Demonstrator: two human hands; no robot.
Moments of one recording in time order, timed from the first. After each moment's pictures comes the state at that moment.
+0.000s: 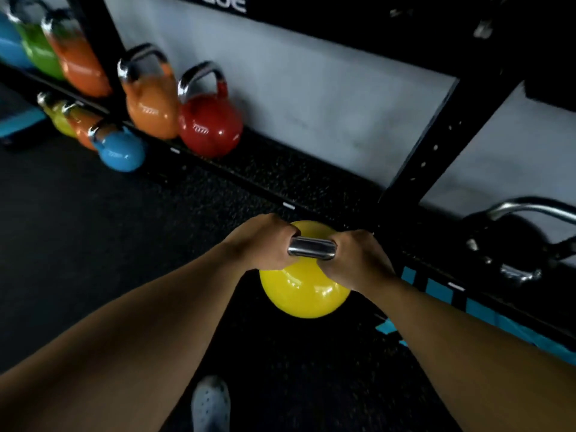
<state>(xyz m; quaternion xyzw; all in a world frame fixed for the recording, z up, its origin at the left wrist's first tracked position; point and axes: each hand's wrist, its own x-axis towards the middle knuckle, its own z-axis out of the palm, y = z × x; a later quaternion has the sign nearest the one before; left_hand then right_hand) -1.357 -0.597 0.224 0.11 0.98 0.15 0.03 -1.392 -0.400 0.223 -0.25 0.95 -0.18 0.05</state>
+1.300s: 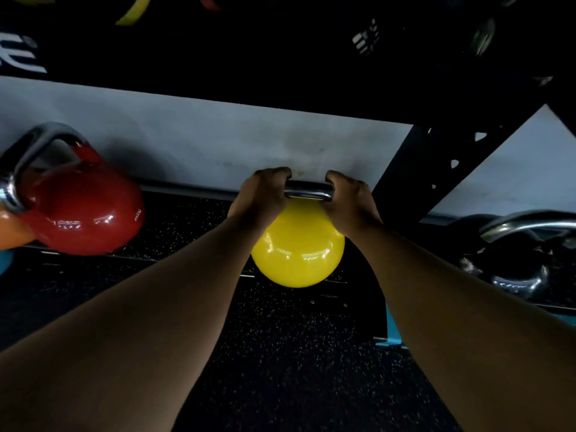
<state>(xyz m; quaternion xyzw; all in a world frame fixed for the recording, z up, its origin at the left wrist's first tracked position) -1.683 -0.602 0.207 0.14 0.96 0.25 -0.05 -1.660 -0.431 0.212 -0.05 0.96 -0.26 -0.08</state>
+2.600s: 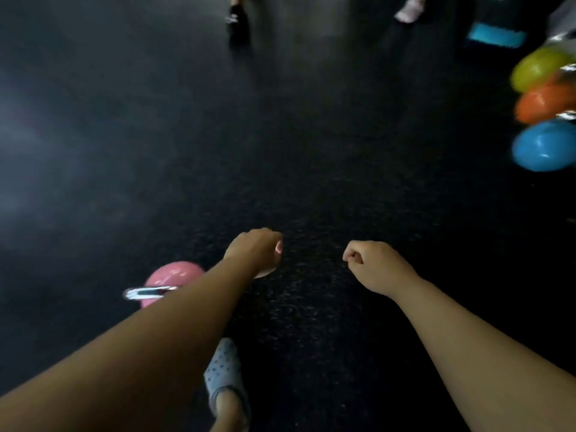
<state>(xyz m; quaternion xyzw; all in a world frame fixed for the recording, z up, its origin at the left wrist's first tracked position) -0.744 -0.971 0.091 -0.60 0.73 0.31 0.12 -0.992 -0.963 0.119 -0.67 0.63 0.11 0.38</state>
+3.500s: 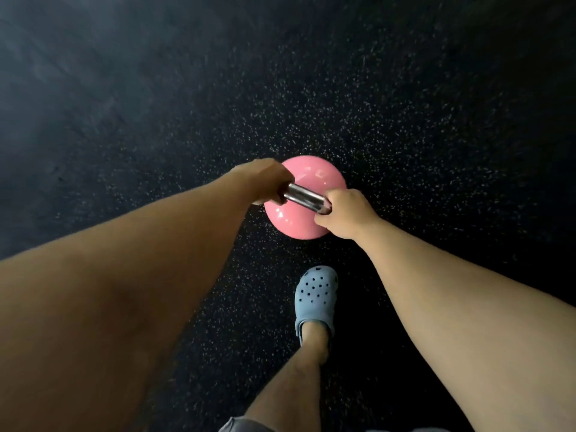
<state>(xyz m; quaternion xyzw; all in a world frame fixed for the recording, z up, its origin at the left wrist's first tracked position) -0.386 -0.870 -0.109 -0.64 0.65 0.38 0.18 -0.582 -0.908 -0.126 -0.78 0.44 0.19 0.41</state>
